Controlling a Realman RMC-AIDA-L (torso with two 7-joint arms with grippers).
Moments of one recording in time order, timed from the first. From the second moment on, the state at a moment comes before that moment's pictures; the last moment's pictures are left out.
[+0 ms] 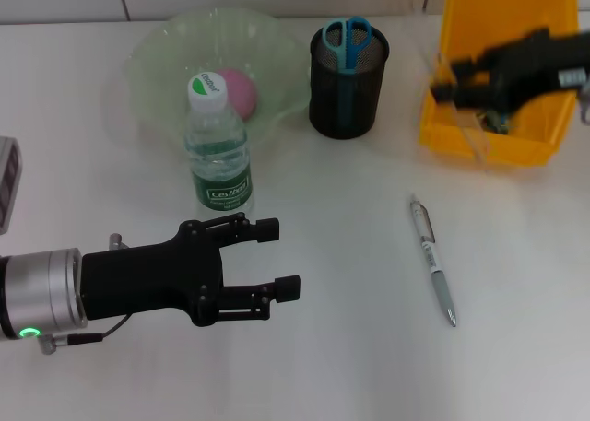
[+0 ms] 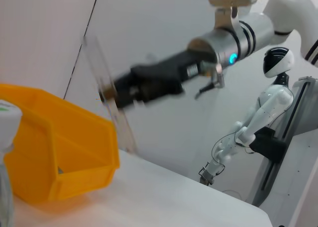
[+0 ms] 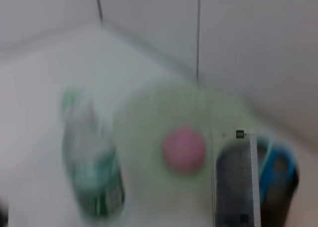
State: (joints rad) left arm -0.44 -2.07 0.89 0.40 1.78 1.70 -1.16; right arm 0.47 2.08 -1.05 -1.45 -2.19 -1.48 2.13
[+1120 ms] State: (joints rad) left arm -0.42 -2.07 0.89 0.37 1.75 1.70 -1.13; right arm 0.80 2.09 -1.01 -0.28 -1.04 -0.97 1.11
